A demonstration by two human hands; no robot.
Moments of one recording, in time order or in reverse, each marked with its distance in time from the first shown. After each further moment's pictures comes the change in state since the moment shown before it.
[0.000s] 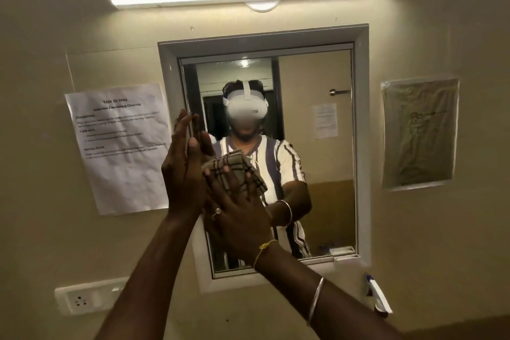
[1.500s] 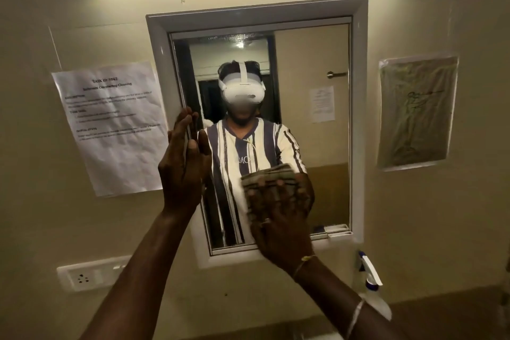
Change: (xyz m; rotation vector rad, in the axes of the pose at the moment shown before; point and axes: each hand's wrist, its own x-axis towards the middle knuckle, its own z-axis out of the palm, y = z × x) left_hand -0.029 0.001 -0.006 -0.049 -0.076 0.104; right_hand -0.109 0.034 0.005 -0.012 0.025 0.214
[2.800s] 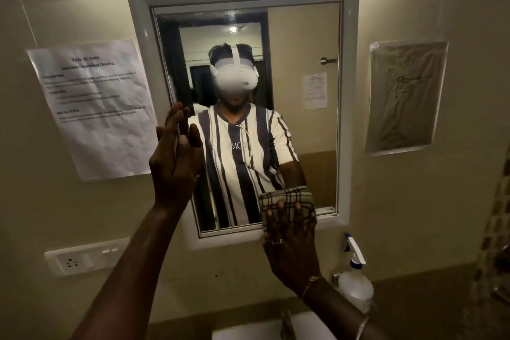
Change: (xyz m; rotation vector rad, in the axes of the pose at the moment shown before) left_hand -0.026 -0.003 -0.001 -0.066 -0.083 -0.090; right_hand -0.102 0.017 0.016 0.056 -0.128 0.152
